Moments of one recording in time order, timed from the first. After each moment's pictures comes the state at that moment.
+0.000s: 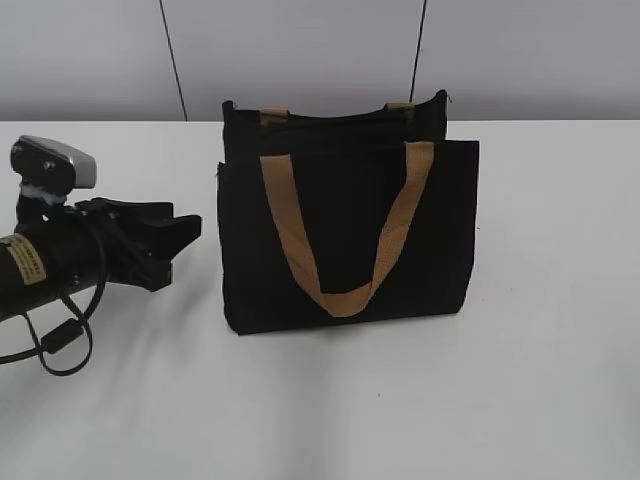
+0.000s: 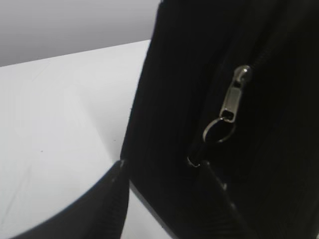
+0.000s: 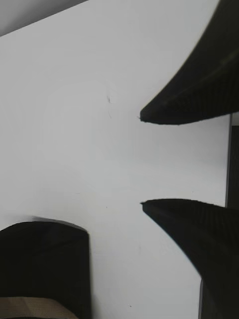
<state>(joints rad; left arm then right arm) -0.26 1.80 -0.46 0.45 -0.98 -0.12 0.00 -0.01 -0.49 0.07 1.10 -0.09</state>
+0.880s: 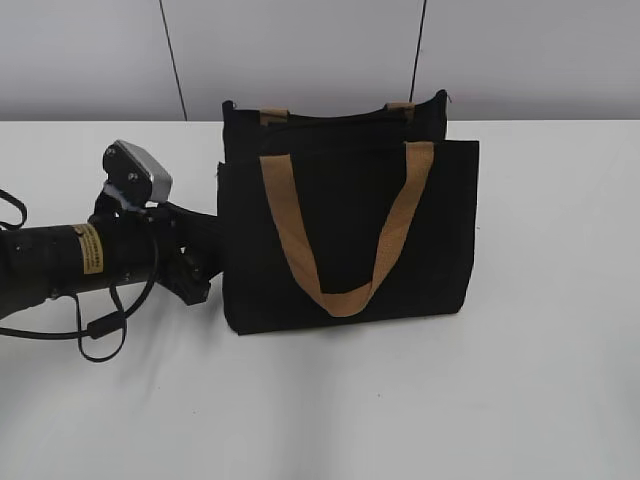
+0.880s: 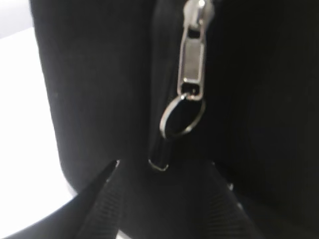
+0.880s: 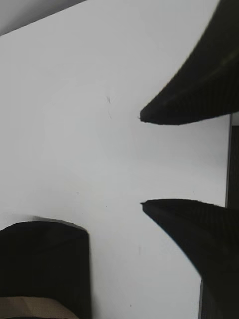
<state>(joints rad) -0.26 1.99 -0.68 0.78 -0.90 -0.15 0.00 -0.01 -0.49 0.07 1.10 -0.09</state>
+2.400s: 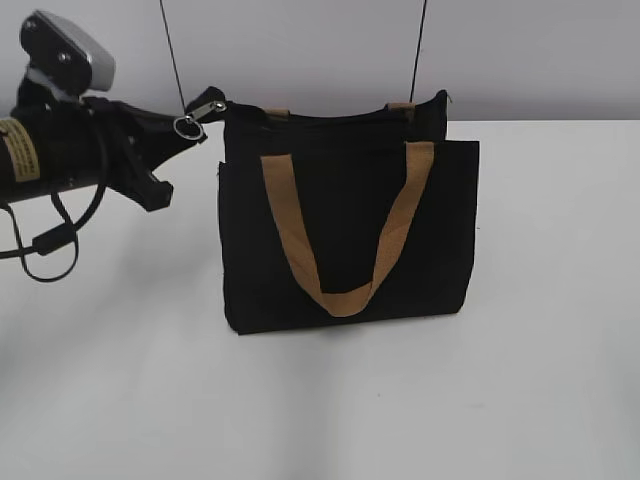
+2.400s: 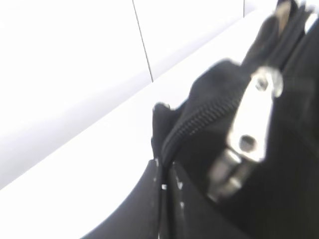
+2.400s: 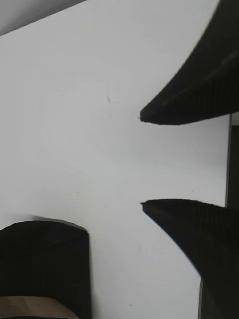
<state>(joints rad) -0.26 1.64 -0.70 0.76 -0.67 -0.17 0.00 -0.01 -0.49 0.07 1.10 -0.09</state>
